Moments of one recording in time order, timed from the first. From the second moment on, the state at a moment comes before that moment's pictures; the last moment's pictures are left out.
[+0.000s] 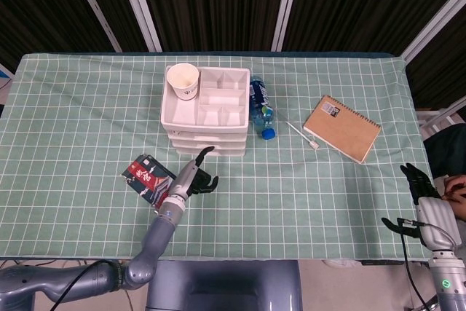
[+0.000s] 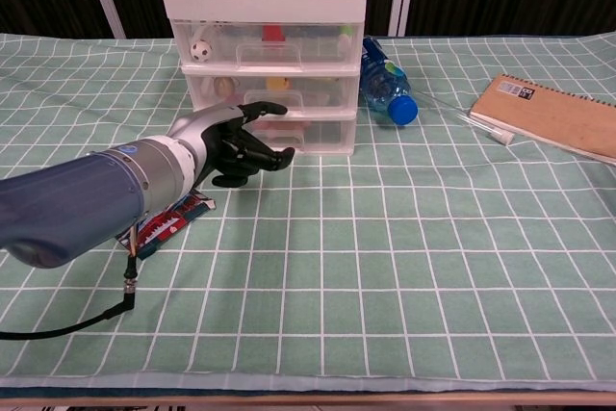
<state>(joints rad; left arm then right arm) -0.70 -1.89 -0.43 -1.55 0.72 0.94 0.05 0.09 -1.14 0.09 -1.61 -1.45 1.43 0.18</state>
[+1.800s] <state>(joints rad) -0.72 -1.99 -0.44 -1.42 0.80 0.90 -0.16 0.09 -1.13 0.09 -1.63 -1.44 1.41 0.19</state>
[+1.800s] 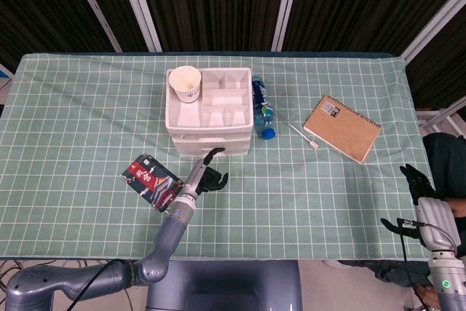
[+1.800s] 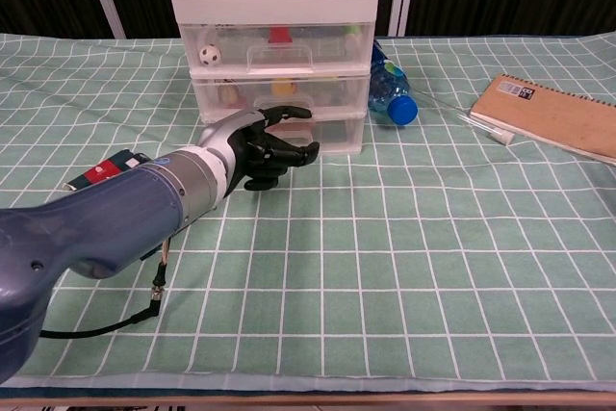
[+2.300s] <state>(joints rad) -0.64 -1.91 -0.33 -1.54 0.88 0.94 -0.16 0.09 -1.13 0.09 -1.63 -1.44 1.42 0.19</state>
